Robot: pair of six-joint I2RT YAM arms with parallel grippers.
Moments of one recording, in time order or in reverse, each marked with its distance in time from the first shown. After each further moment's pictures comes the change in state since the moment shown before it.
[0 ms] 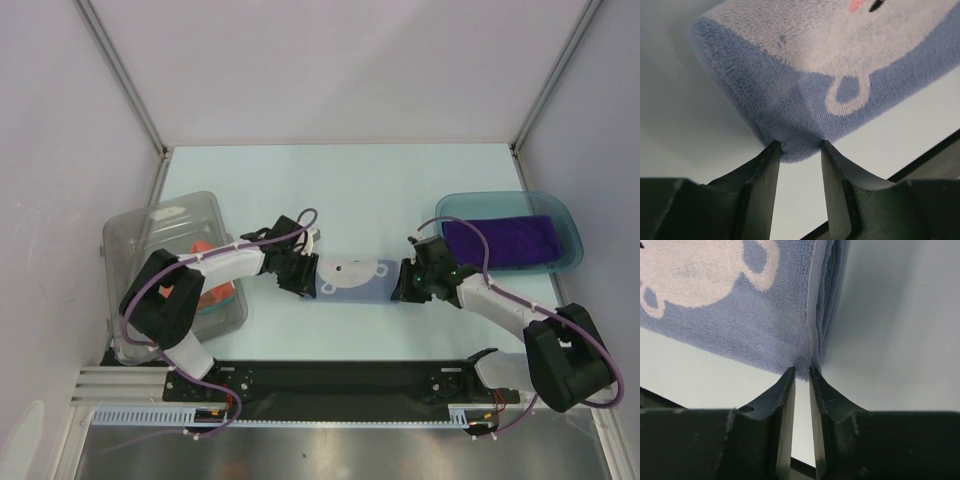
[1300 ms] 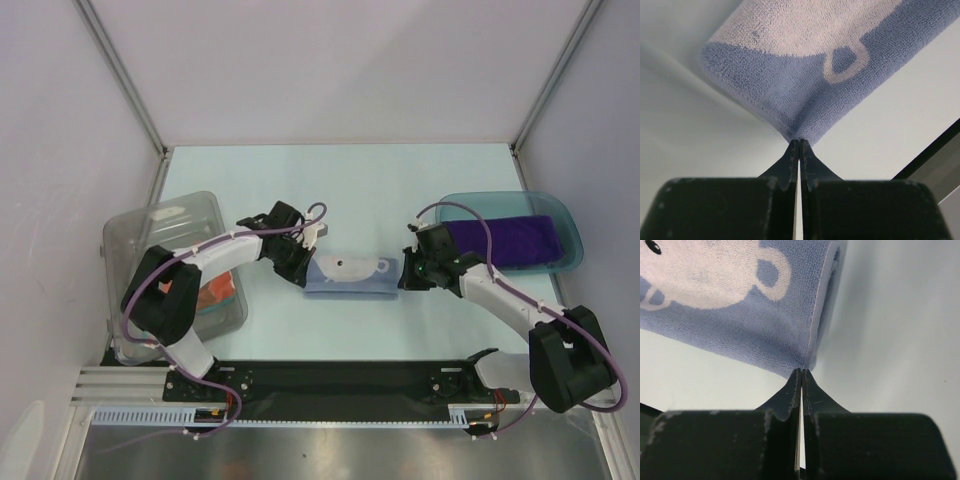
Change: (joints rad) left arm 0.054 0.035 0.138 -0.148 0.050 0.352; right arm -0.026 0.011 0.126 -0.108 0.068 -0.135
